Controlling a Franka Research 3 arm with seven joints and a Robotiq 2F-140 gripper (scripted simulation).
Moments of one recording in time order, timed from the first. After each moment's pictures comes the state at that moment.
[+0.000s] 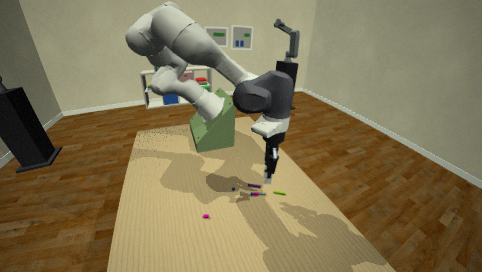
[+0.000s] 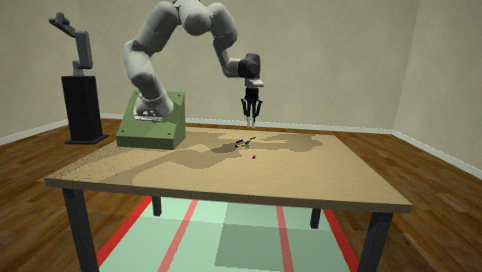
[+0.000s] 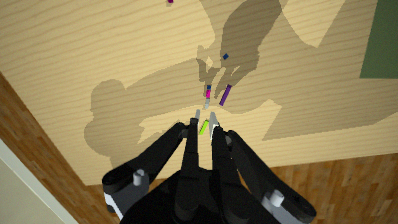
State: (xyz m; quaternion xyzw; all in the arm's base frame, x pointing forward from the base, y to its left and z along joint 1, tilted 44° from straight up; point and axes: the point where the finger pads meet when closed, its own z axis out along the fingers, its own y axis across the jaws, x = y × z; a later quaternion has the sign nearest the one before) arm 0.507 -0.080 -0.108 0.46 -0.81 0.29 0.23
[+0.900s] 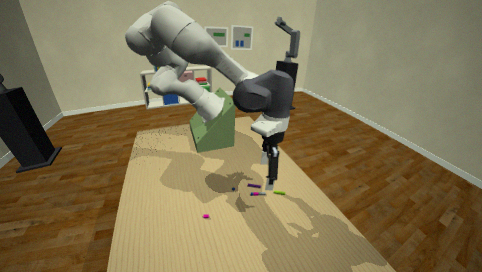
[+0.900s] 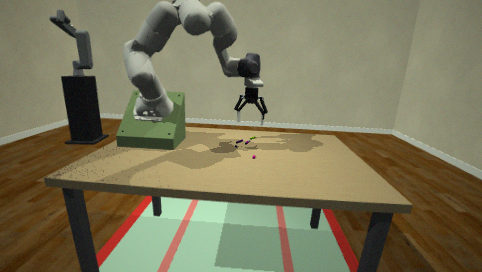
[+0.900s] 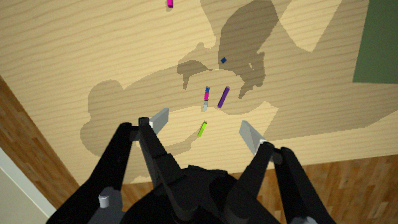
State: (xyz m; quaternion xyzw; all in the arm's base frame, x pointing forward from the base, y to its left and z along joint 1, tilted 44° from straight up) arm 0.502 -0.081 -0.104 0.46 -0.80 0.29 0.24
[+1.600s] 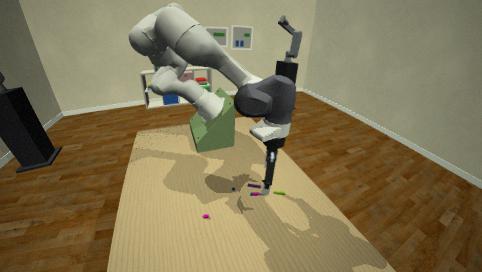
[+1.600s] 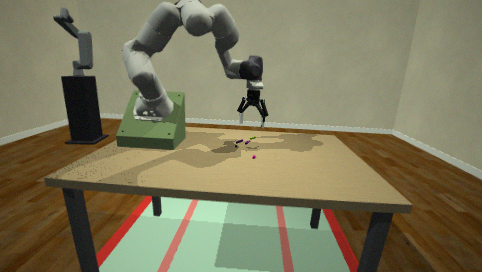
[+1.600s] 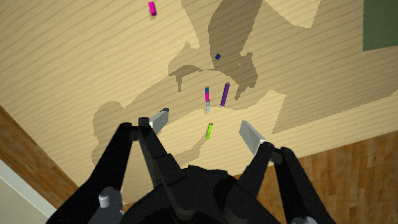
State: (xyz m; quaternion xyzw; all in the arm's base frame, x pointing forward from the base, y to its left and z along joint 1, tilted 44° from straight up) arm 0.509 -0.093 -0.111 0.38 -0.84 0.31 0.22
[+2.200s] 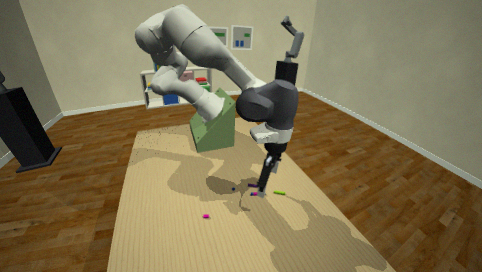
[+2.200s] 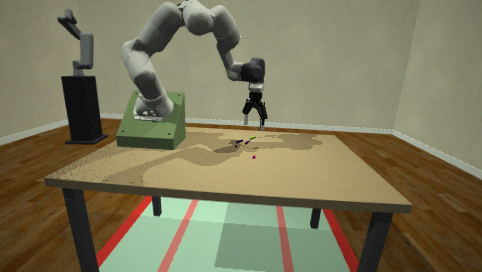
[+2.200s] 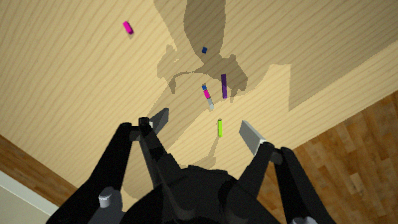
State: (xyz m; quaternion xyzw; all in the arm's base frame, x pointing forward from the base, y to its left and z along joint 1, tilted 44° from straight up) arm 0.519 -0.102 -0.120 0.25 -0.89 0.34 0.17
